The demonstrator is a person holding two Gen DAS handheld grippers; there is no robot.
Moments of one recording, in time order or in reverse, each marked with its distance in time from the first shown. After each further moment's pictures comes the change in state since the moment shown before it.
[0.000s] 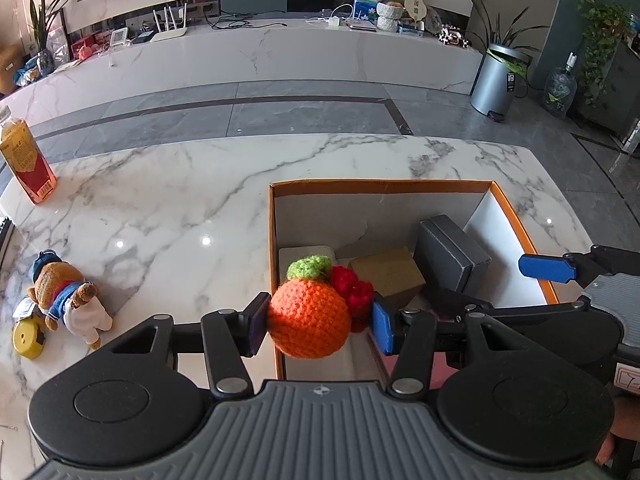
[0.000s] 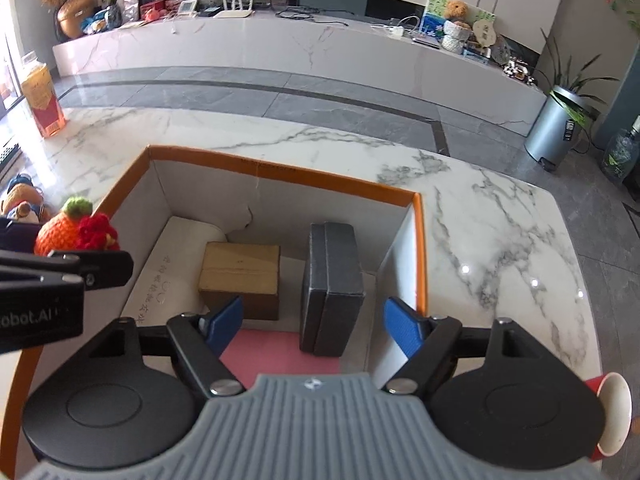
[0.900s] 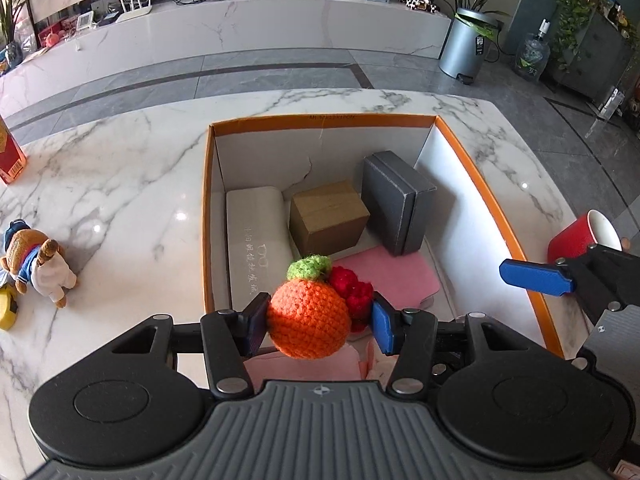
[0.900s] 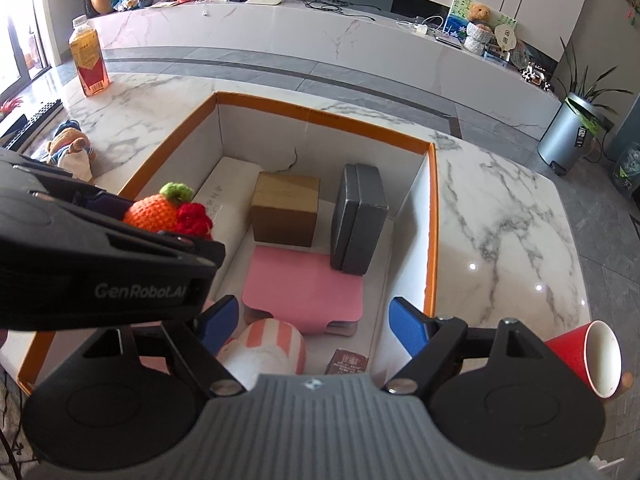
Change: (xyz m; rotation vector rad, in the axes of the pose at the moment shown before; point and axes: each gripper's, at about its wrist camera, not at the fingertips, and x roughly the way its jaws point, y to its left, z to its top) left arm 0.001 -0.029 -0.030 0.049 0.102 -0.066; right arm -0.048 0.017 -0.052 -0.094 0.030 0.046
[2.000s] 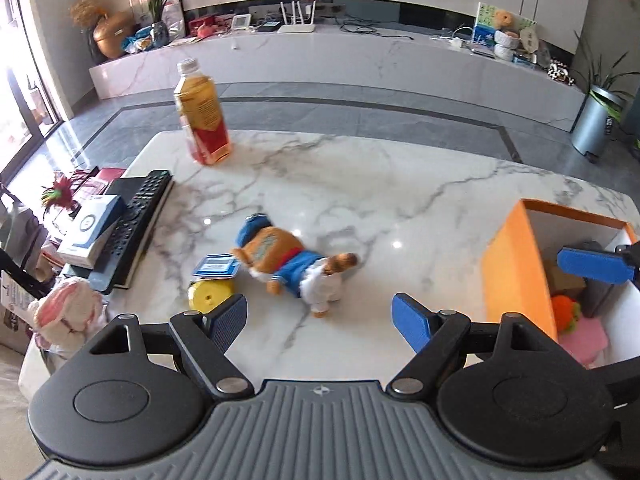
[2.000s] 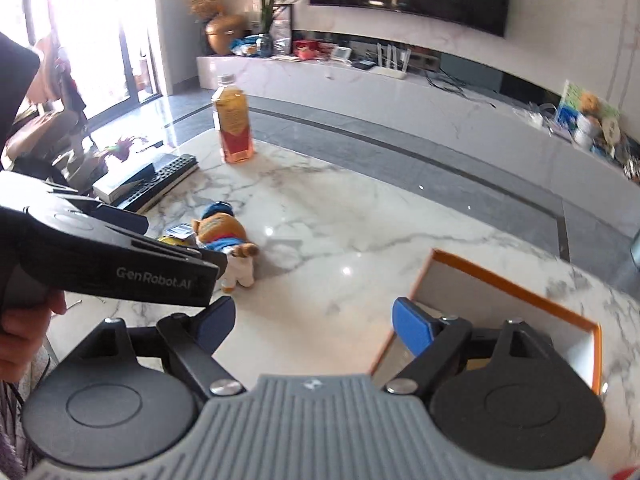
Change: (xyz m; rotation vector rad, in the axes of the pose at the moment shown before) left arm -0.080 0.201 -0.016 -0.240 -0.108 0.311; right arm -0.019 0.160 0.092 -0.242 -0.217 0.277
